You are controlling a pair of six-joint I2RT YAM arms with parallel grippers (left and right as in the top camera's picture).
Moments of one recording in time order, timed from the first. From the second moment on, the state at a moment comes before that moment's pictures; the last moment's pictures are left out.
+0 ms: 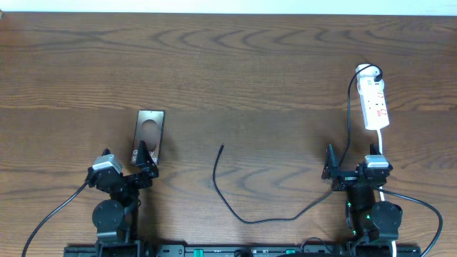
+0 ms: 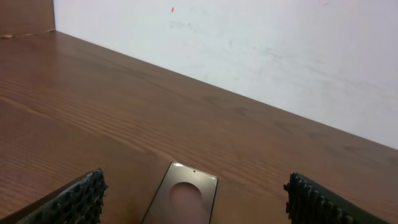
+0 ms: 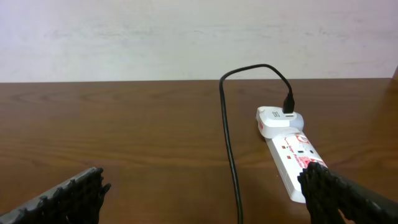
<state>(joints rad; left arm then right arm) 0.06 0.01 0.02 -0.11 -0.04 -0.30 0.00 0.01 0.01 -0.07 -0.04 0.03</state>
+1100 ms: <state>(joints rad) 0.06 1.06 1.14 -0.79 0.00 -0.14 0.00 0.01 0.01 -0.07 -0.03 0.03</state>
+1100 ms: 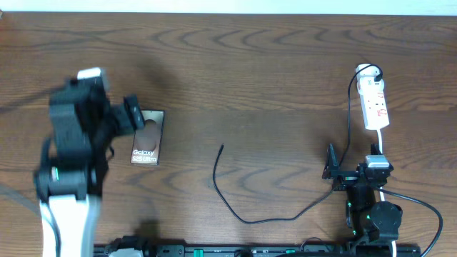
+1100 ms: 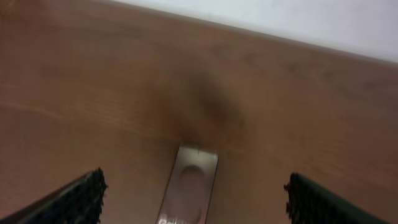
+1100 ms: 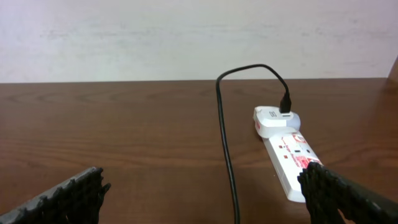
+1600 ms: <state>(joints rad) 0.06 1.66 1.41 -1.10 0.02 -0.11 0.00 0.01 0.01 -0.07 -0.03 0.03</state>
